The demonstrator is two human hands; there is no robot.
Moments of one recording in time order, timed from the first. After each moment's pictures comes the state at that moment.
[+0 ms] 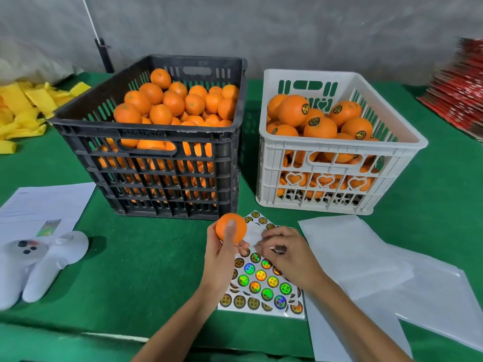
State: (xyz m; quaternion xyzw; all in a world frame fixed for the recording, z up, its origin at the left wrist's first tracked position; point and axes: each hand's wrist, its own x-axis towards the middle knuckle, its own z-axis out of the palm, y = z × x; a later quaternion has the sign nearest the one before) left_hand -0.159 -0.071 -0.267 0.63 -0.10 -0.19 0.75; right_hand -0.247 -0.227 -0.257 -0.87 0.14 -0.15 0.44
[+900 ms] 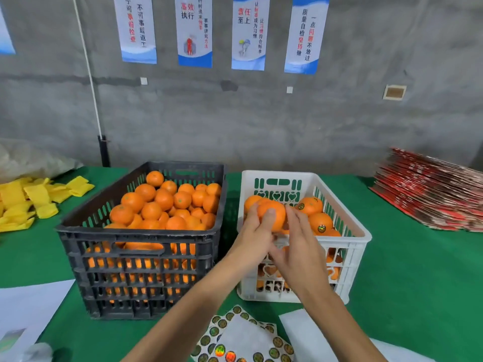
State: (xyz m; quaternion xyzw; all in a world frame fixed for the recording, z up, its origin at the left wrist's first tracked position) left_hand -0.107 -0.194 -0.052 0.65 -0.31 -0.22 0.66; right_hand -0.215 -0.269 -0.065 -0.89 0.18 -0.41 0.11
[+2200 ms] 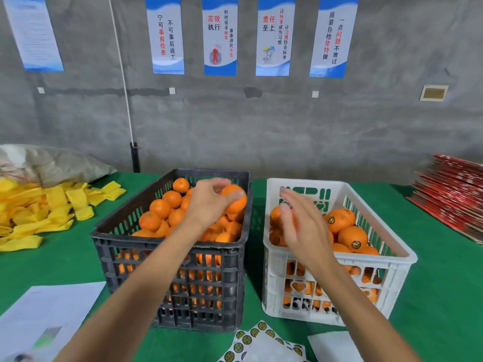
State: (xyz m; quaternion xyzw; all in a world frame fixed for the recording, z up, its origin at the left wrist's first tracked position) left_hand 0.020 -0.115 0.014 0.77 -0.29 0.04 0.57; right_hand -0.137 -0.288 -0.033 -0.85 0.03 -0.51 0.14
